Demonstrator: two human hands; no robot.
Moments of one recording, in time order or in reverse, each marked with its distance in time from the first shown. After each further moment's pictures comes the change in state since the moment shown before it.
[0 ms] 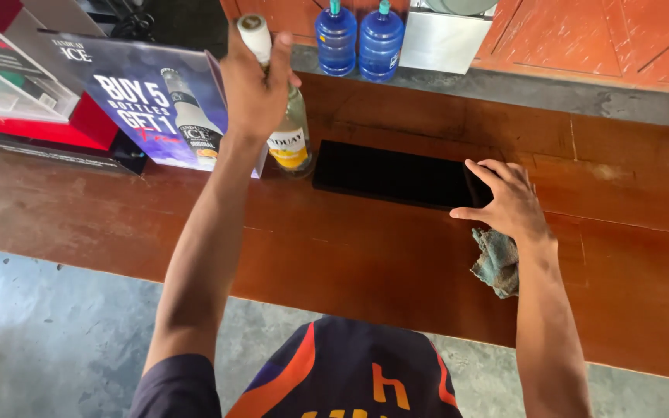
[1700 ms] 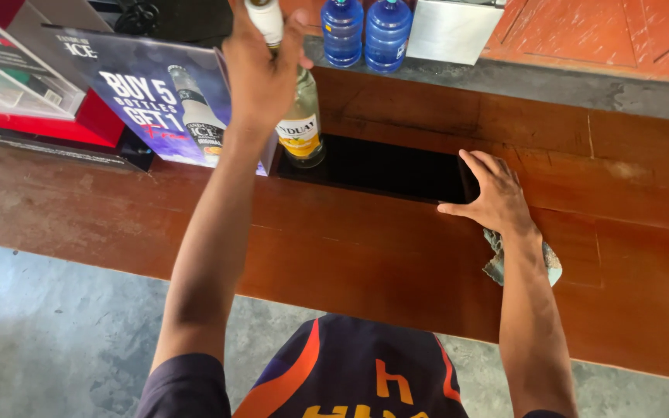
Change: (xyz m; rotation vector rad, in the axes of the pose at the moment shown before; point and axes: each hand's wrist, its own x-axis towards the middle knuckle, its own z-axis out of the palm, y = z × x) left_hand 0.014 0.007 -0.003 0.030 0.004 0.053; right_hand 0.022 -0.027 0.022 0.050 -0.095 0.068
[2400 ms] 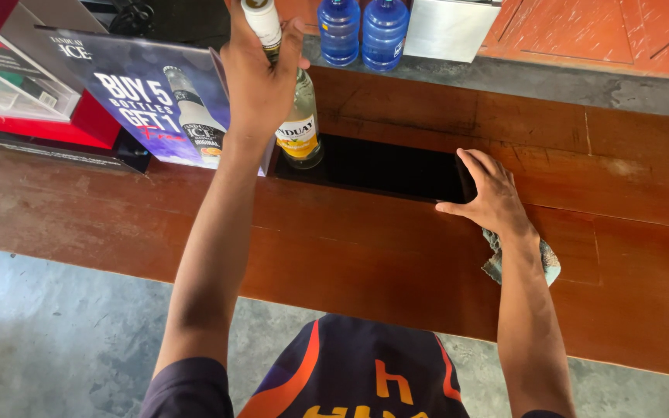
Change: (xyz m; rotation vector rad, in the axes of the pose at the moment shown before) left_hand -0.005 0.001 0.001 -0.055 -0.014 0.018; right_hand -0.004 0.004 0.008 0.075 0.023 -0.019
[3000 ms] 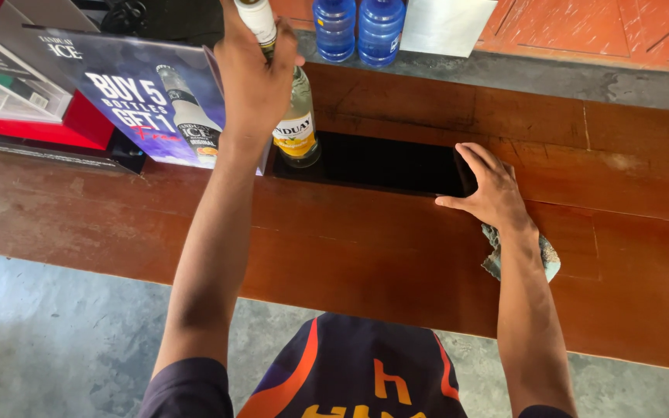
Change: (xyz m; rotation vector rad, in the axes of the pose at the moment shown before) left_hand 0.001 0.007 0.000 0.028 0.012 -0.022; right_hand 0.003 -0.001 -0.003 -0.003 0.057 -0.062
